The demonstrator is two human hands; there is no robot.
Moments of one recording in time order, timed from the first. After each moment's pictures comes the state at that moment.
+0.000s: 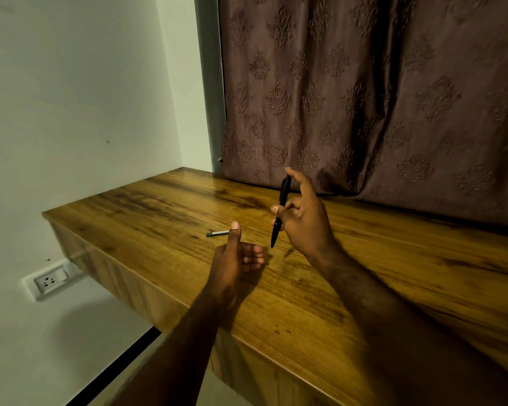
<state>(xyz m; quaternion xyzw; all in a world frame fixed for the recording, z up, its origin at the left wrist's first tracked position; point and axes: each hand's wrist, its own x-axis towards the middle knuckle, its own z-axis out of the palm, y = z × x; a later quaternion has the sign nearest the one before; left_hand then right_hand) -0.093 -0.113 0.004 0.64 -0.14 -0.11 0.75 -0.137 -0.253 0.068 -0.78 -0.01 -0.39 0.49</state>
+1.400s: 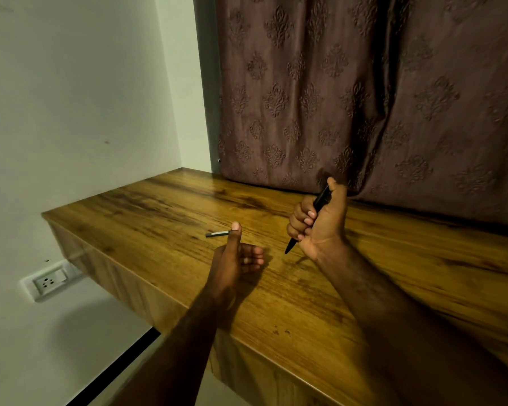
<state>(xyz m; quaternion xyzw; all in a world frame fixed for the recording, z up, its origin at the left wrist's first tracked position) -0.095 -0.114 0.006 0.63 -0.14 -0.11 0.75 -0.150 -0.259 0.081 -0.44 0.04 -0.24 0.86</state>
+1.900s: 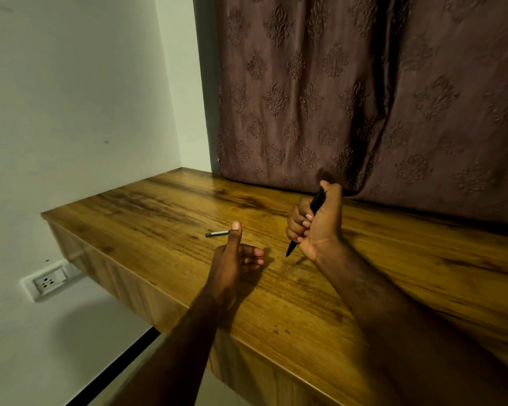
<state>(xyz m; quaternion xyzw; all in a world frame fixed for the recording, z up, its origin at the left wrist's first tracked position) -0.096 -0.114 0.007 0.64 -0.15 -0.10 0.74 -0.150 -0.256 0.082 -0.47 0.05 -0.24 0.85</state>
